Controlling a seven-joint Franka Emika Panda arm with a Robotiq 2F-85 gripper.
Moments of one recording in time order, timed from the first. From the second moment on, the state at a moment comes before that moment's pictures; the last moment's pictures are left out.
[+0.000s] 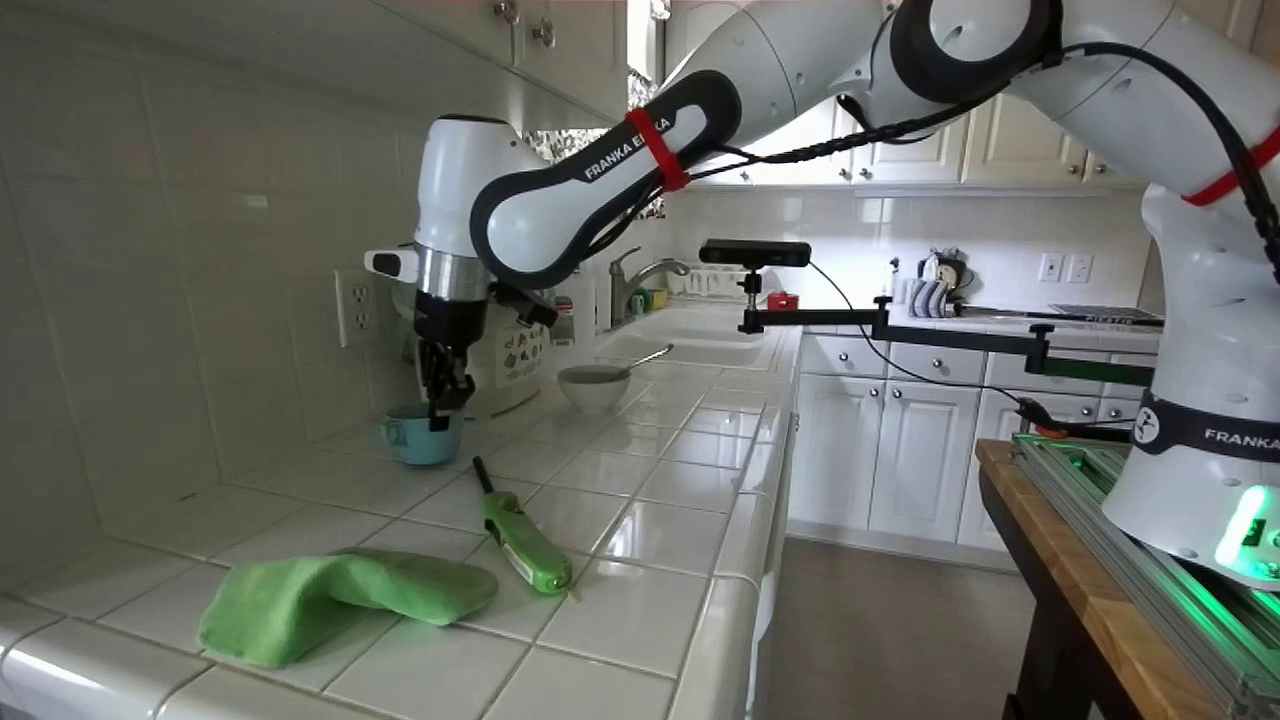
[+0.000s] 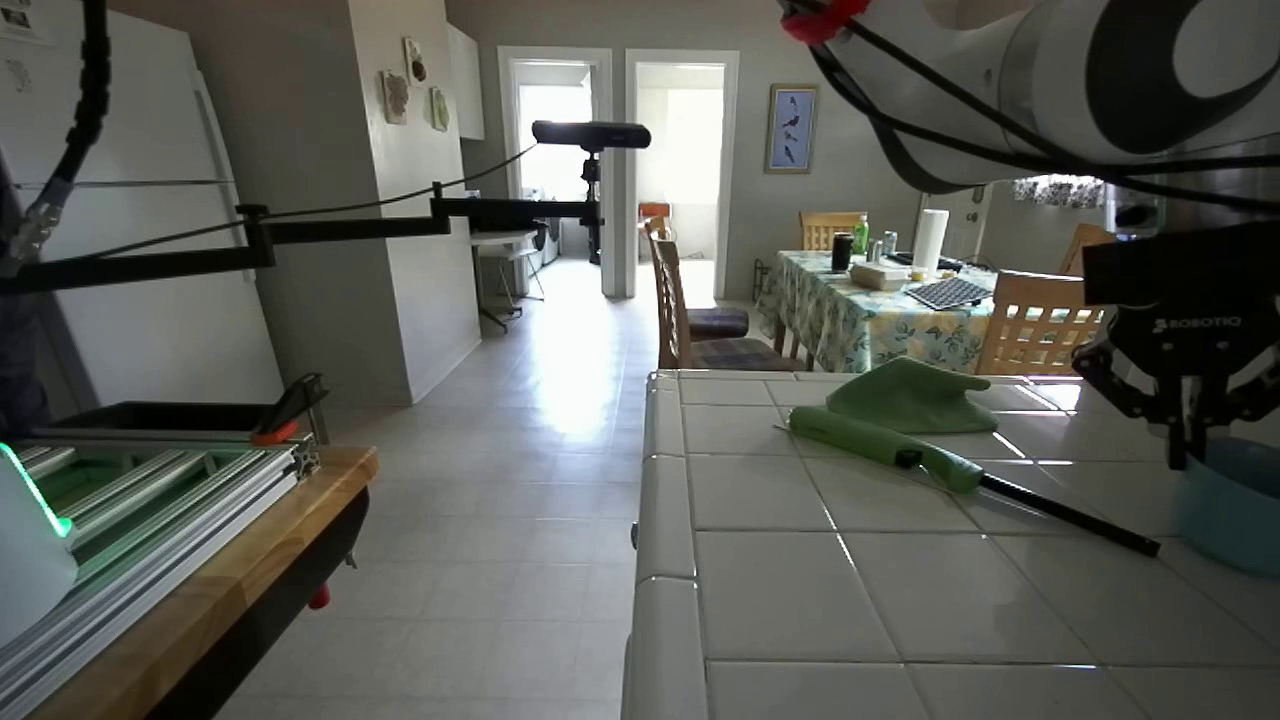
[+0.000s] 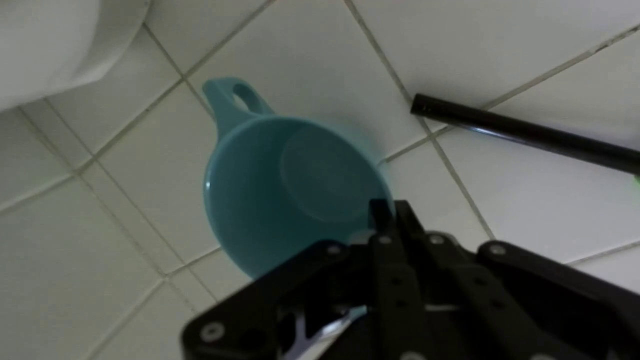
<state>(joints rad) 0.06 0.96 0.12 -1.19 -0.30 2.40 -0.65</state>
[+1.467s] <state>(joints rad) 0.08 0.89 0.12 -1.23 -0.30 2.37 -0.67</state>
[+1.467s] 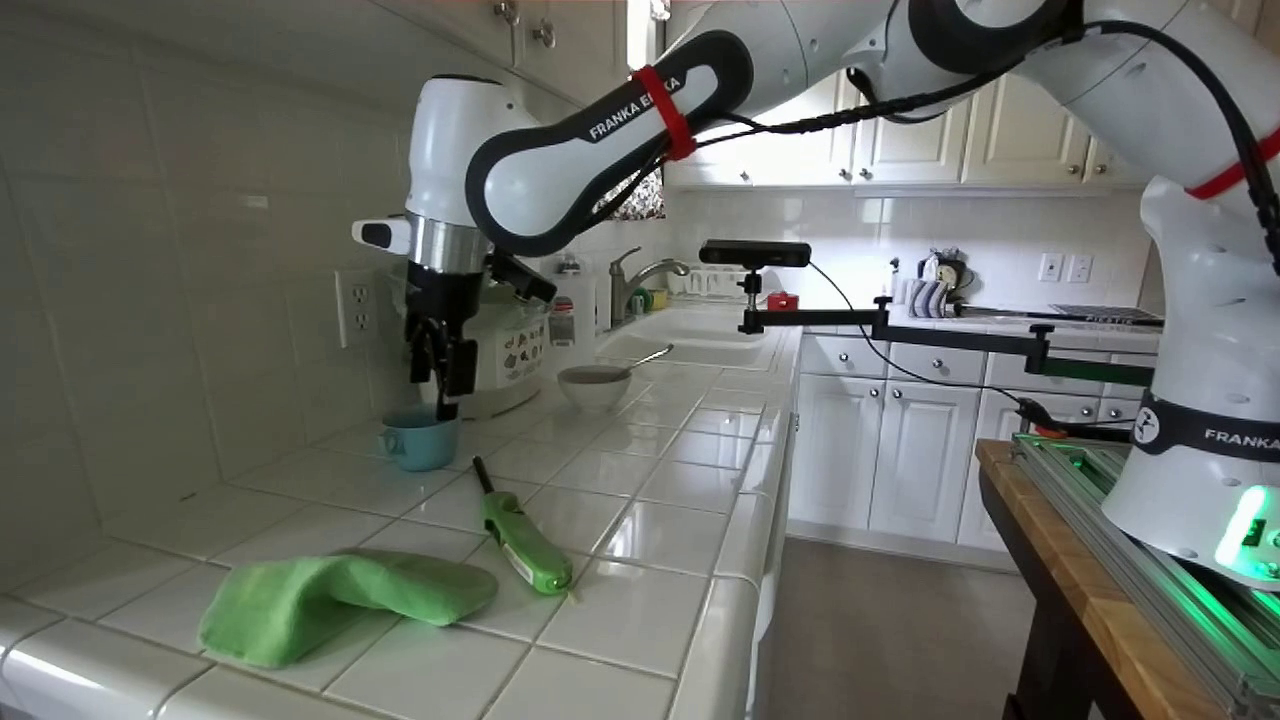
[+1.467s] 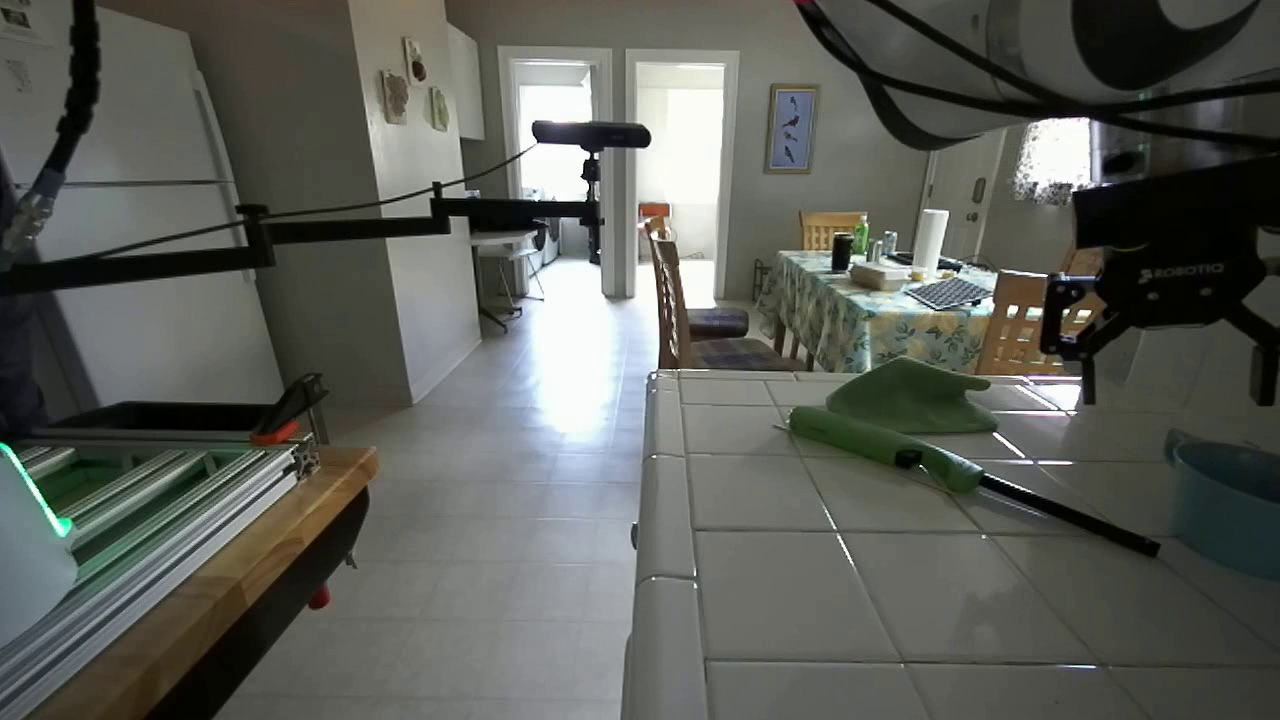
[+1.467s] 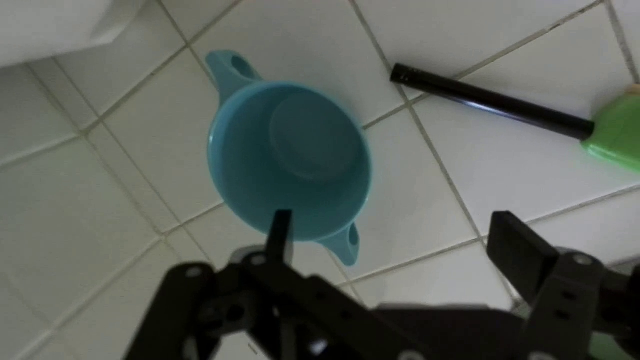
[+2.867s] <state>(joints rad) 0.06 0.12 0.15 -2.19 -0.17 2.40 -0.52</state>
